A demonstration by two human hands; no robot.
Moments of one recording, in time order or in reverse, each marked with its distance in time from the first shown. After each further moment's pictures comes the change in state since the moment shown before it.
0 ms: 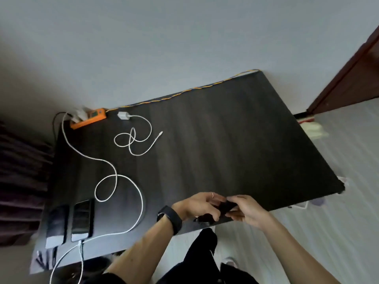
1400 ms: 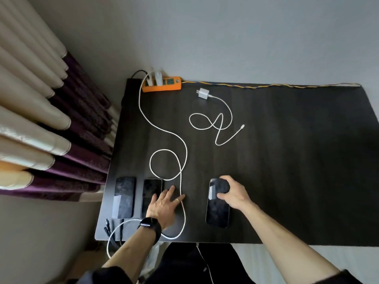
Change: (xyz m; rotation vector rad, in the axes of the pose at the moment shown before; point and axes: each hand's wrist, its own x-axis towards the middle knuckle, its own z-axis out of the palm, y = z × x) left_hand -0.157 -0.313 -0.235 0.962 0.563 -0.260; right_hand 0.063 -0.038 0.336 -0.966 0.032 -0.323
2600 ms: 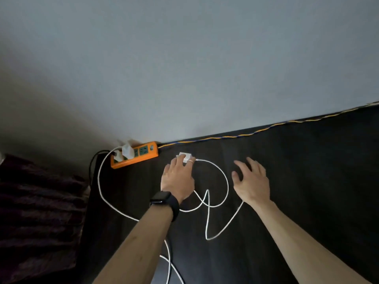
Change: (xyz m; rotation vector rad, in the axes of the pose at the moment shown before) left_hand 0.292 0.054 -0.280 -0.021 0.412 -0.035; right_hand 0.247 -0.062 -0.172 -0.161 0.555 -0.165
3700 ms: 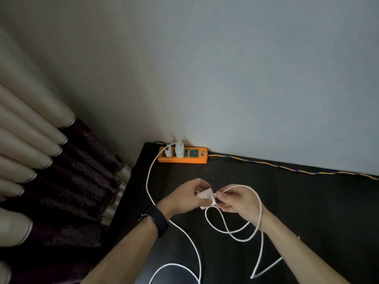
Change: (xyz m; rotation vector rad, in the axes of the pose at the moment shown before) left_hand -0.035 -0.134 -0.004 -0.990 -0.273 -0.145; right_hand -0.011 -0.171 0.020 0.774 -0.688 -0.029
